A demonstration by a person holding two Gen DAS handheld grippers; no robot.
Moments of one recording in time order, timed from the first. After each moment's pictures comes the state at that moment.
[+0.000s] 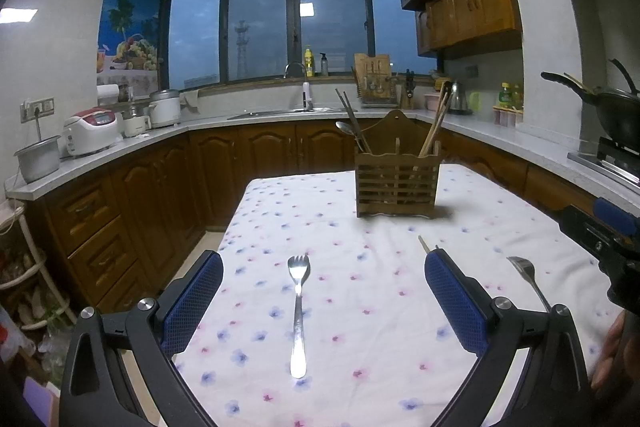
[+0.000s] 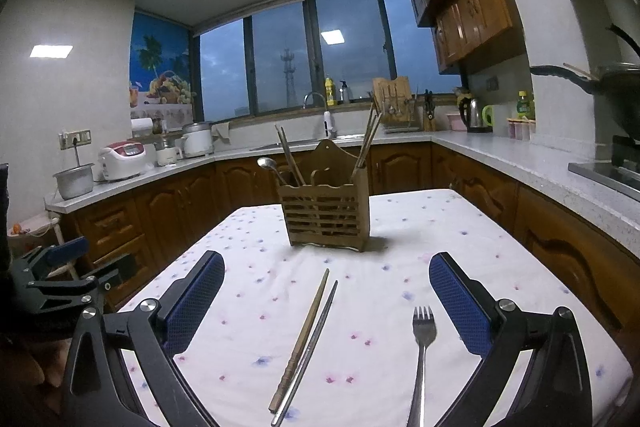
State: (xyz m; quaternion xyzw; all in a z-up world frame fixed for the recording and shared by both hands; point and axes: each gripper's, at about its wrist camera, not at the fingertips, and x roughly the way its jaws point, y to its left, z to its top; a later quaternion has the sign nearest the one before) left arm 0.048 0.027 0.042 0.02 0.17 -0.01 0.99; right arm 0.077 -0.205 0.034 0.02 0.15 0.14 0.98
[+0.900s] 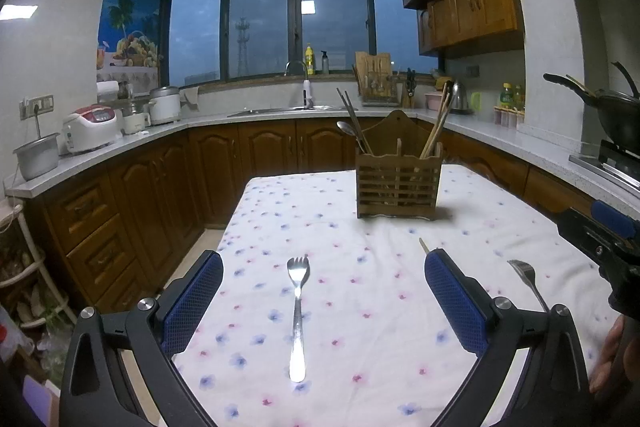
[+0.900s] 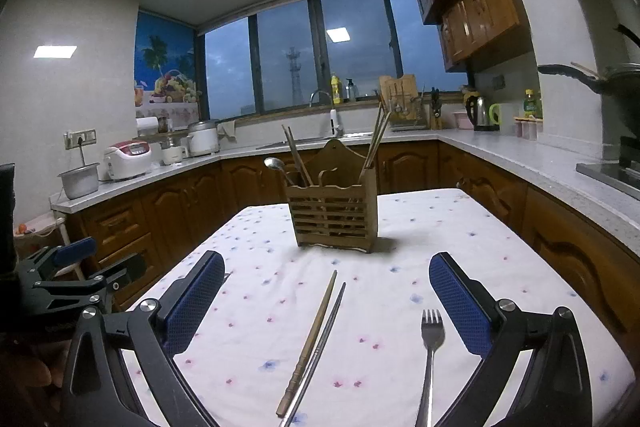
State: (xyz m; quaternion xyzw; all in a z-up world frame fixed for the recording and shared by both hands) left arm 0.051 0.025 0.046 0.01 0.17 -0.01 0.99; right arm 0.084 -0.203 0.041 0.02 0.16 0.15 0.98
